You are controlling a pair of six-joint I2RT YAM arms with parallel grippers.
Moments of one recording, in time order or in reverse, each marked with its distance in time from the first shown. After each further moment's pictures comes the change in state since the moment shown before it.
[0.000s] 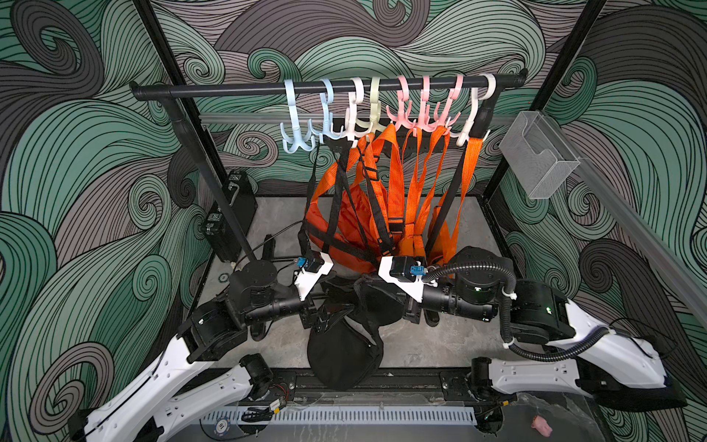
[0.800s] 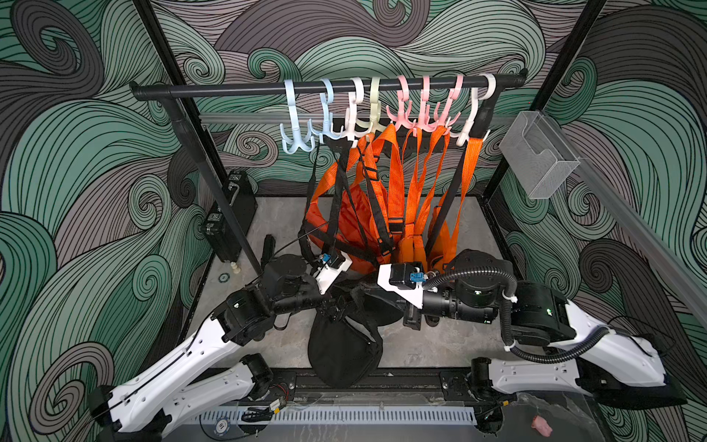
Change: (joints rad) left arm -0.002 0.094 -0.077 0.087 -0.055 0.015; right arm 0.022 -0.004 0.000 -0.004 -0.054 0.001
